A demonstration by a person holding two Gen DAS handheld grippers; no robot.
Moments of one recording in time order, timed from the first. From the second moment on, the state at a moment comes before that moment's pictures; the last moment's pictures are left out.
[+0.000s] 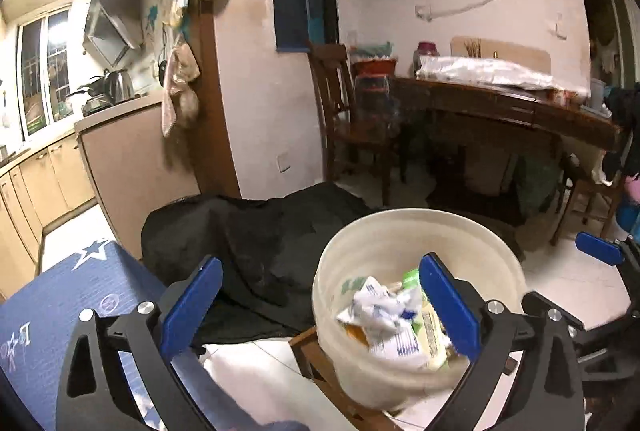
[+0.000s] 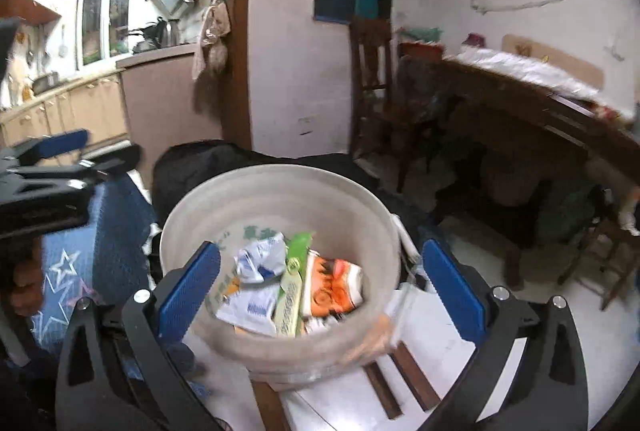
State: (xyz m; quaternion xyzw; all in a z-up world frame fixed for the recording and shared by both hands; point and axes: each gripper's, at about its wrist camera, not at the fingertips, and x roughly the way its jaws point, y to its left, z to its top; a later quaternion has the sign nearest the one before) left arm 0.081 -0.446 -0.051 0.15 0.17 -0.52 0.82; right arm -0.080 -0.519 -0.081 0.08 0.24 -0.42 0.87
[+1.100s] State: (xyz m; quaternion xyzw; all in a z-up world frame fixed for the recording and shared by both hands) left arm -0.056 -0.220 -0.087 0.17 0.15 -0.53 0.81; right arm -0.201 -0.351 -0.078 0.12 0.25 -0.49 0.83
